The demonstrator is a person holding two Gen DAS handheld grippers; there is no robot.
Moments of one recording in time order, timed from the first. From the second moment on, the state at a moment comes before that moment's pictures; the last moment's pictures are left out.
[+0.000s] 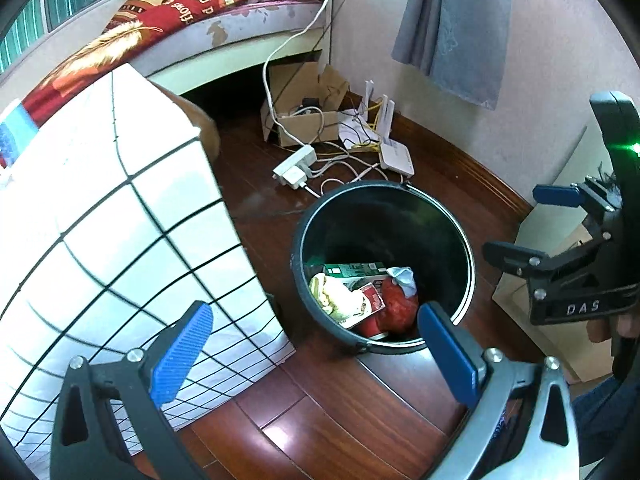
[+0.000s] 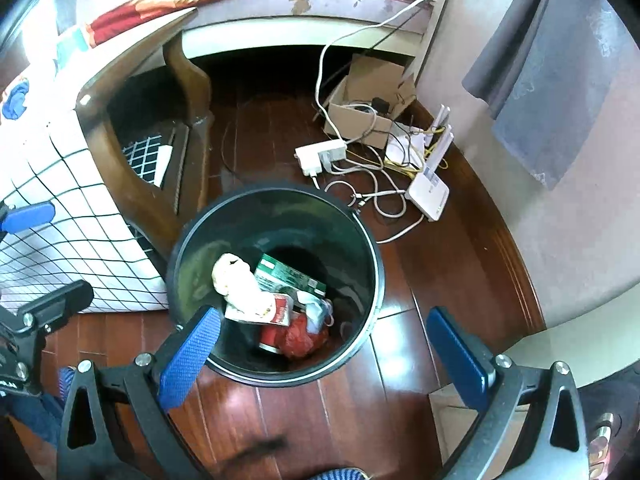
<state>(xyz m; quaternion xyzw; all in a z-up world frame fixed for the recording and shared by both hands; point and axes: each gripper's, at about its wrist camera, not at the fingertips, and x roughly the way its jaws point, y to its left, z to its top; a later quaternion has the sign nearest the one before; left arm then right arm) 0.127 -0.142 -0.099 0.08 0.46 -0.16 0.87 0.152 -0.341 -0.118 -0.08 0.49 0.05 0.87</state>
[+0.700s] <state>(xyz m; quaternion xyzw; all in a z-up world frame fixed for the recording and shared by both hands) 0.096 -0.036 -0.013 0.05 0.39 -0.07 0.92 0.139 -0.243 -0.019 -0.10 0.35 0.18 0.91</state>
